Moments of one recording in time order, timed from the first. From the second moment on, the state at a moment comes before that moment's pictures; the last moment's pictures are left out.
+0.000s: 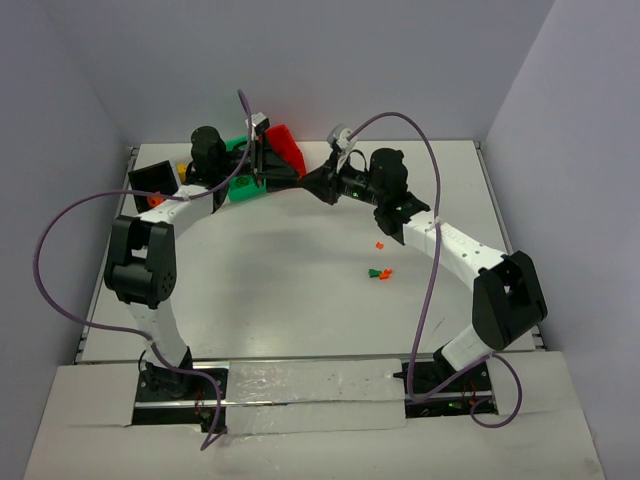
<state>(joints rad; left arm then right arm) -0.26 1.88 1.34 0.69 1.30 -1.44 0.52 1.53 1.14 0.37 -0.59 0.06</state>
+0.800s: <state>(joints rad) -0.27 1.90 1.36 0.65 1.30 -1.44 0.54 1.54 1.14 0.37 -0.58 0.00</state>
